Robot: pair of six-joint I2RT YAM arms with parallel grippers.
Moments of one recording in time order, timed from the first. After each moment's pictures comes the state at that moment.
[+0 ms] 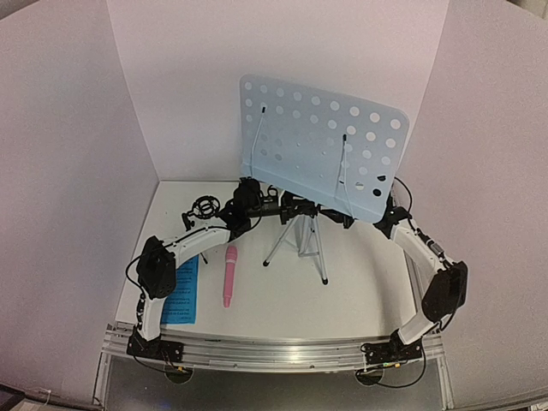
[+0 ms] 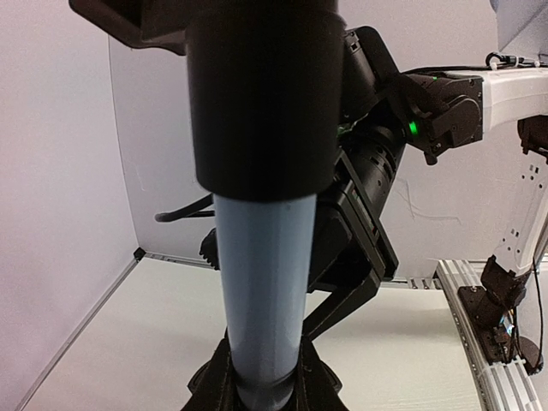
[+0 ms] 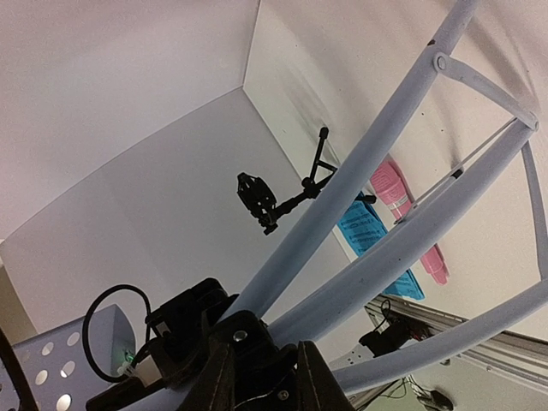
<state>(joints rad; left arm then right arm) -0.79 2.11 1.81 0.35 0.66 -0.02 0.34 1.61 1.40 -0.30 -0.74 1.61</state>
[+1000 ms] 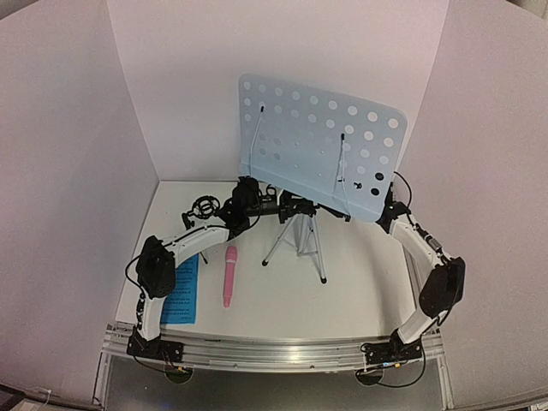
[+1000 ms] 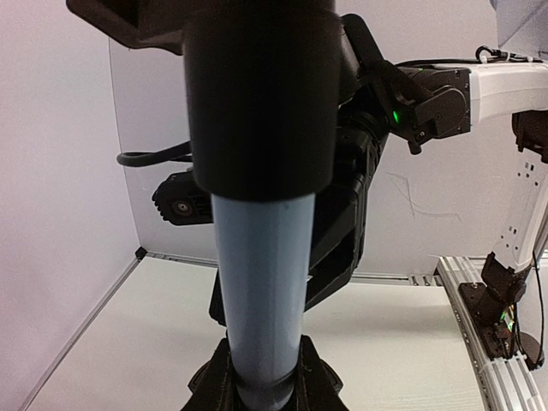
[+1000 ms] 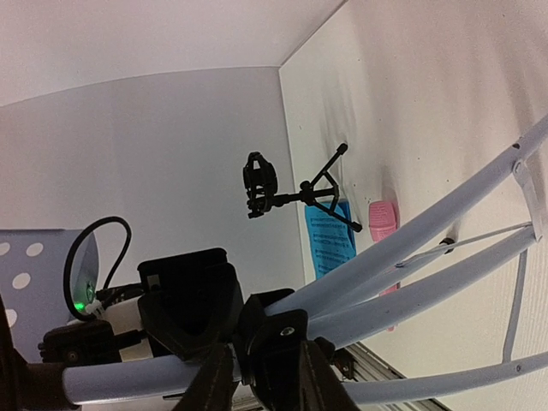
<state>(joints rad) -0.78 2.11 1.81 0.34 0.67 -0.01 0.32 1.66 1.46 -0.26 -0.82 1.20</state>
